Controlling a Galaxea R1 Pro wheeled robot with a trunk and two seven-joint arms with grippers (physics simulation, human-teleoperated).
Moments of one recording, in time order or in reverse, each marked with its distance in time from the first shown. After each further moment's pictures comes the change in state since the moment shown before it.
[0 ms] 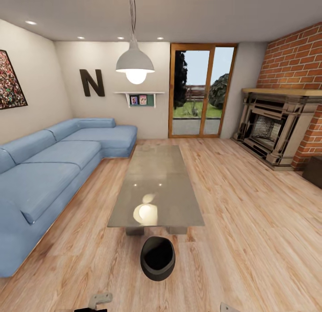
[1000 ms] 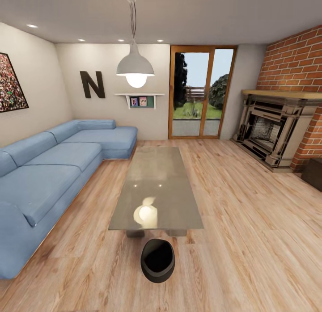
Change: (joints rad) left arm 0.234 0.106 -0.001 0.020 -0.033 -0.159 0.002; right arm 0.033 -0.029 0.003 0.319 0.004 -0.125 -0.001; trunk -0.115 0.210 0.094
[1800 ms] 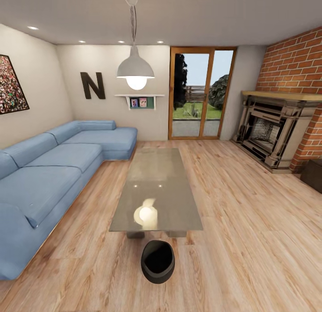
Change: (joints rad) left arm 0.042 -0.012 0.002 0.029 0.001 0.000 0.000; right arm 0.064 0.005 0.003 0.025 0.000 -0.059 0.079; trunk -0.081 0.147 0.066
